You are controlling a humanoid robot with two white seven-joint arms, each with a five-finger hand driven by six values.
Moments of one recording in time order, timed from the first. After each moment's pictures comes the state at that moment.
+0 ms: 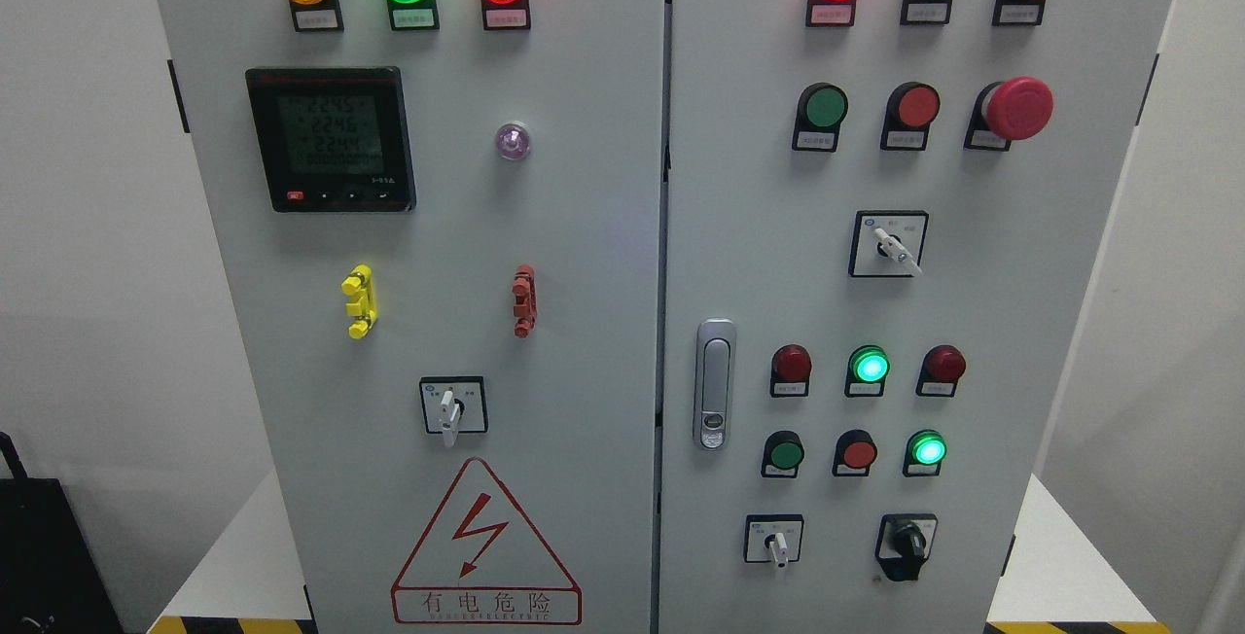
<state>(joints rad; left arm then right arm) 0.34 -0.01 -0.11 -1.44 -0.12 -0.26 0.10 0.15 0.12 -0.13 -0.13 0.21 0.11 -0.13</state>
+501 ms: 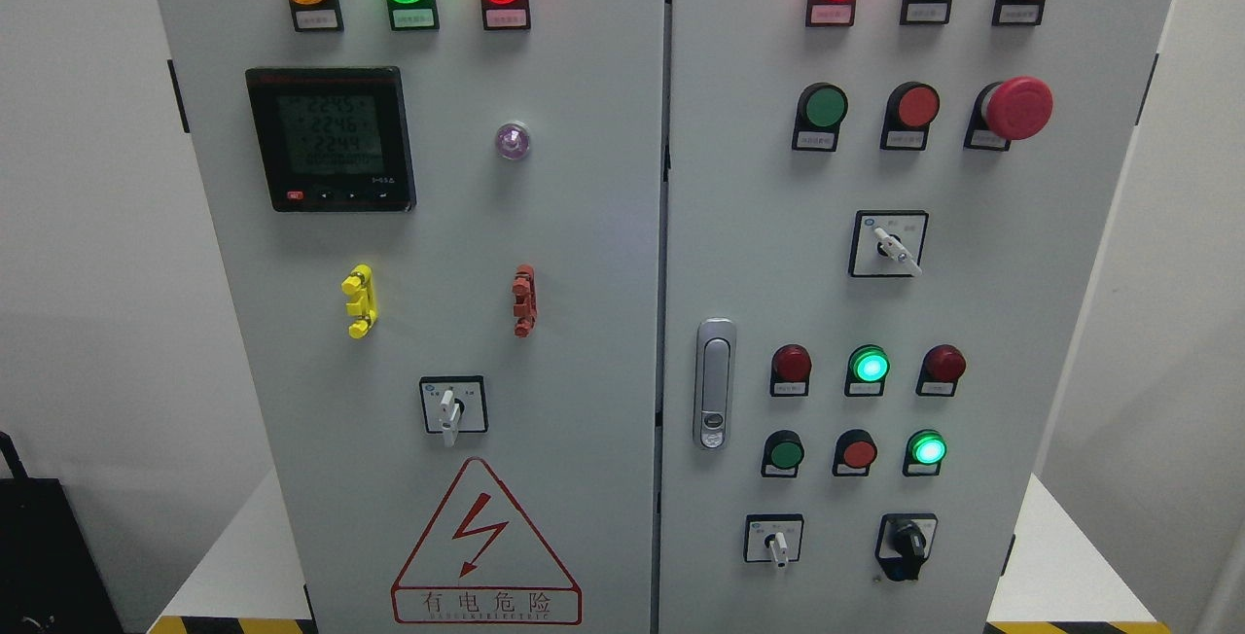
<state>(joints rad) 0.31 0.00 -0.12 -1.70 -0.13 -0.27 0.09 0.15 0.12 -0.13 -0.13 0.21 0.11 -0.12</state>
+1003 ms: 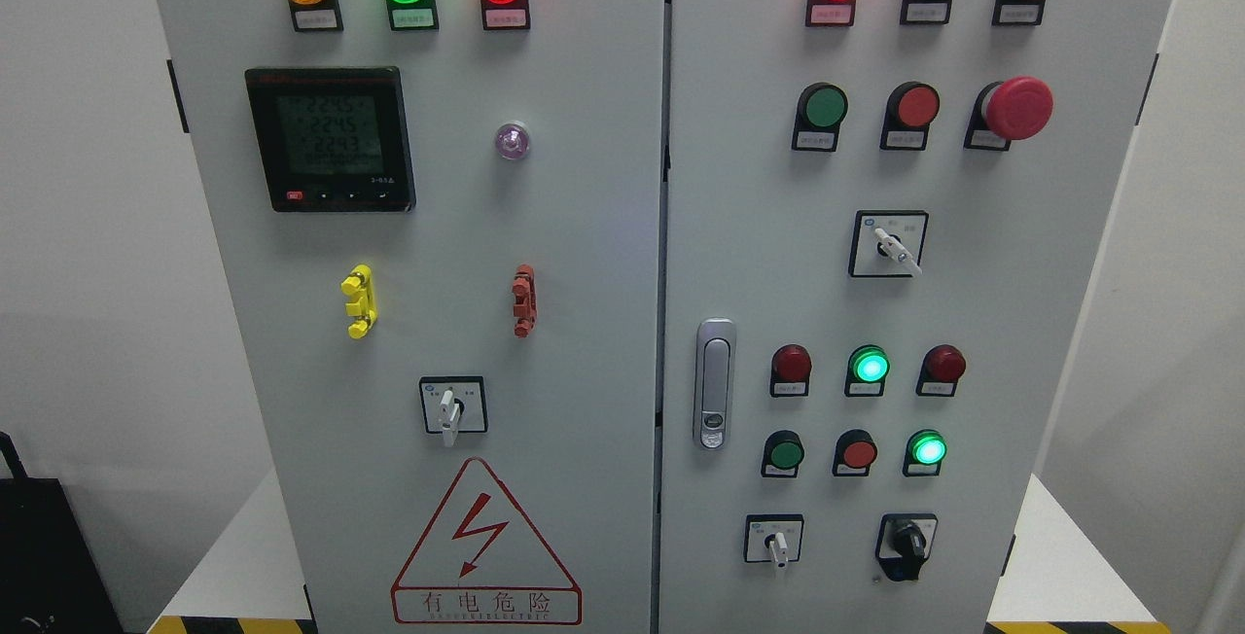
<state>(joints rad) 0.20 0.00 -0.12 -1.83 -0.13 -0.19 0.18 0.15 0.12 -0.13 -0.13 0.21 0.11 -0.12</state>
